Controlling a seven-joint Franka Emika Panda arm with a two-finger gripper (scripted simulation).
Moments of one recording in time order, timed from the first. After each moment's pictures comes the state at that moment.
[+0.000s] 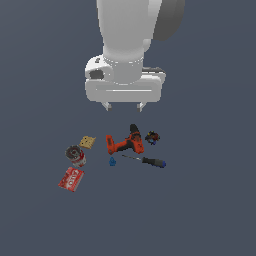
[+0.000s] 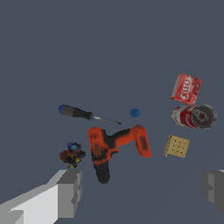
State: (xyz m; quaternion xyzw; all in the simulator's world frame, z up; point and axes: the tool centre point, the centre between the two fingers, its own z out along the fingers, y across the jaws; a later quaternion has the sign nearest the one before) arm 0.001 -0.012 0.326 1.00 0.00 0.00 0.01
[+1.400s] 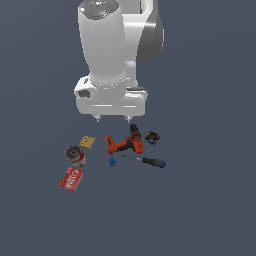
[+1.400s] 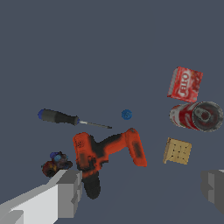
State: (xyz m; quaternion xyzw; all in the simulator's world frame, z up) arm 0.005 -0.049 0.276 1.00 -0.02 0.00 0.00
